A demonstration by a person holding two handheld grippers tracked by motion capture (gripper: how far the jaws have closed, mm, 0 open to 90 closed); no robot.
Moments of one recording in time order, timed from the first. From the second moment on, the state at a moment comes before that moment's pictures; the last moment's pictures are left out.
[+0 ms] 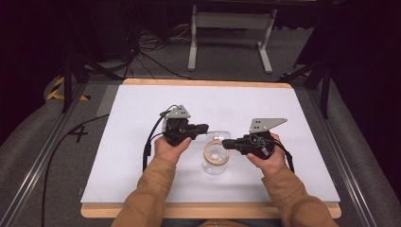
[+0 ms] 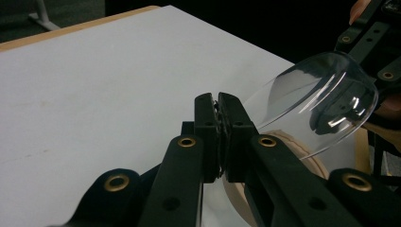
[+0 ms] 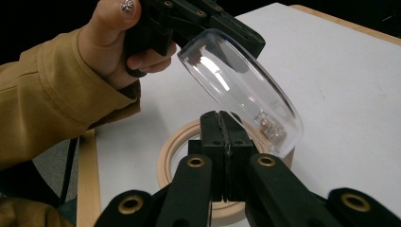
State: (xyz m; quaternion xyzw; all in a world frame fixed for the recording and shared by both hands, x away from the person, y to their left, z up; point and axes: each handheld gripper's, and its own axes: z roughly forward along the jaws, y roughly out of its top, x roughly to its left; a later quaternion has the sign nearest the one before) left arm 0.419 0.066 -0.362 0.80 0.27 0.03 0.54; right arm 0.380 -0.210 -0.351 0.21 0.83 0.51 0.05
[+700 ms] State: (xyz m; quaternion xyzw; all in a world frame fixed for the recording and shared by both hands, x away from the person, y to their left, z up) left arm 0.417 0.086 -0.350 0.80 0.28 0.05 0.53; right arm 0.363 -0.201 -0.345 0.18 0.86 0.48 0.01
